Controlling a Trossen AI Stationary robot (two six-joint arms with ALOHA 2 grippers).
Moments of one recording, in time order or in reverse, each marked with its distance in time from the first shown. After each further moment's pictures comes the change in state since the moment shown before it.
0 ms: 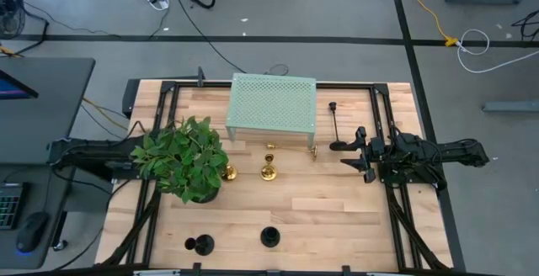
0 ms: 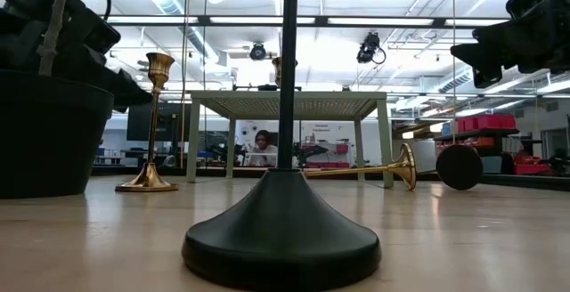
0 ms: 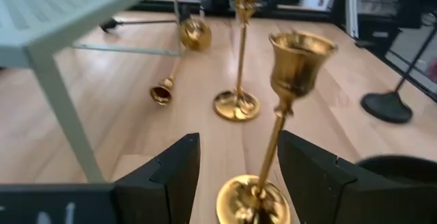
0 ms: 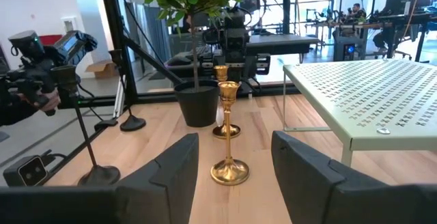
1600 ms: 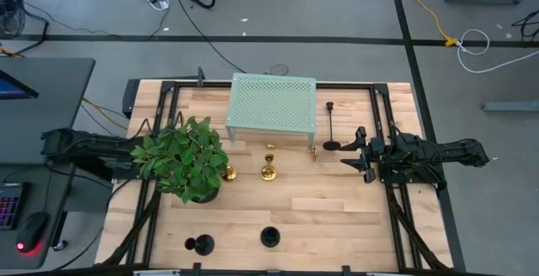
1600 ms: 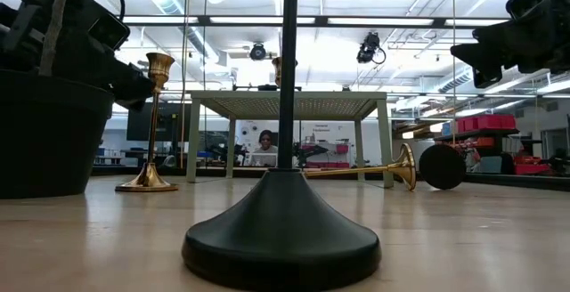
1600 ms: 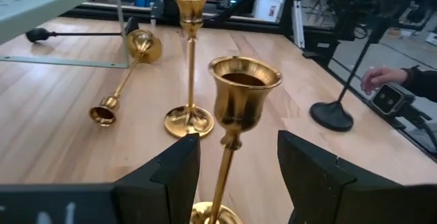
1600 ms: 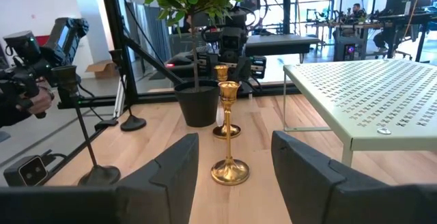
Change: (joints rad) left arm -0.001 0.310 -0.001 0.384 0.183 -0.044; right arm 0.000 0.000 0.000 0.000 -0.001 0.000
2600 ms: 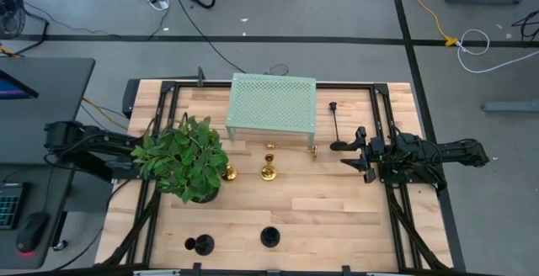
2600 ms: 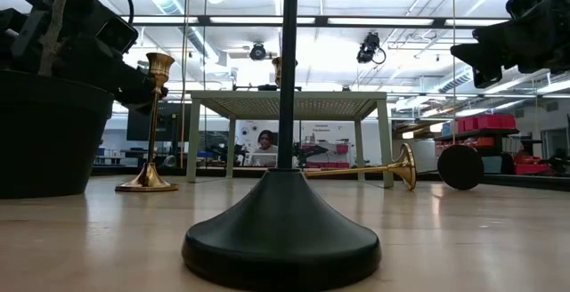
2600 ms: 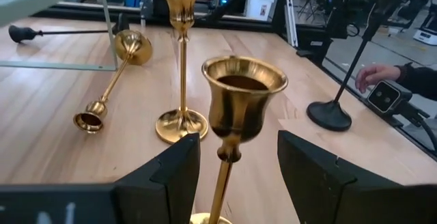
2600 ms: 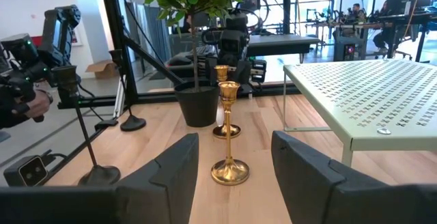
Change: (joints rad) left arm 0.000 0.233 0.000 0.230 0.019 0.010; right arm 0.000 0.000 0.000 0.000 0.000 0.000
